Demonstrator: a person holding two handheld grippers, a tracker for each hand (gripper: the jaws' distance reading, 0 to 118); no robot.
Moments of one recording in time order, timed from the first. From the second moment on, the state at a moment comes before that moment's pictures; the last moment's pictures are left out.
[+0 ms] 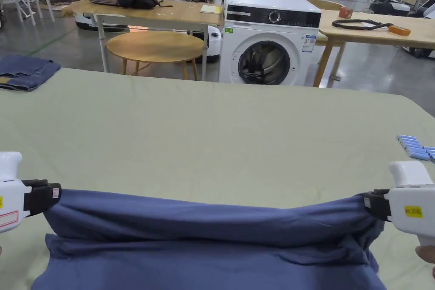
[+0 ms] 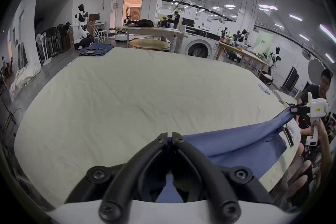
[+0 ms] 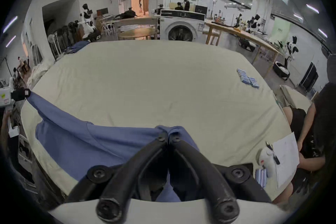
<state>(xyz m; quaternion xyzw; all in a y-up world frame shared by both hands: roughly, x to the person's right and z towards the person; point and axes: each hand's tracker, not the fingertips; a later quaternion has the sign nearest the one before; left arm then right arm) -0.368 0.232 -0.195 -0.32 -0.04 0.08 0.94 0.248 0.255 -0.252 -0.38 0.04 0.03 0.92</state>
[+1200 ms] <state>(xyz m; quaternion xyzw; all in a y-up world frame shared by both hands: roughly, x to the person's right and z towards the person) -0.367 0.148 -0.127 -0.40 -0.02 0.11 0.91 0.253 0.153 -0.165 -0.42 -0.02 0.09 0.90</state>
